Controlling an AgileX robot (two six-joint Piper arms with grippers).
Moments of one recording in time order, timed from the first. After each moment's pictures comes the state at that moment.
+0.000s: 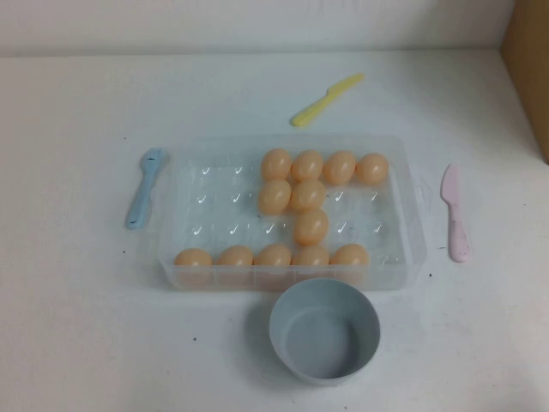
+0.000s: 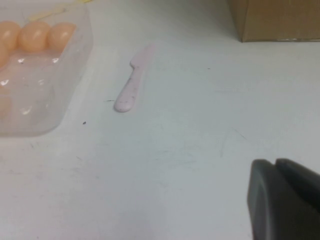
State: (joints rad) right arm 0.06 -0.01 0.03 0.04 0.36 0.05; left arm -0.01 -0.01 0.03 0.02 0.37 0.14
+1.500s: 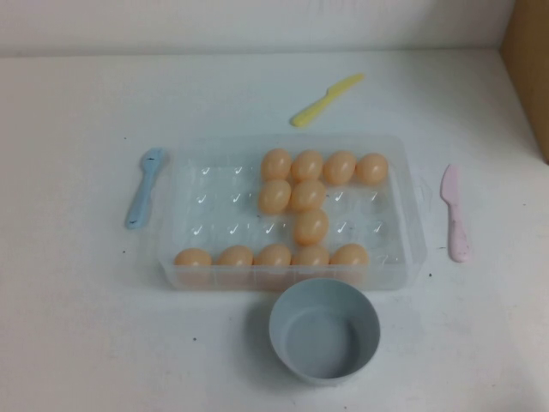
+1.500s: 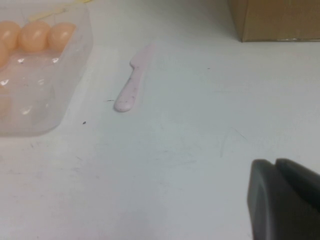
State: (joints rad) right arm 0.06 -0.01 0.03 0.04 0.36 0.05; left arm -0.01 -0.01 0.01 -0.48 0.02 -0.15
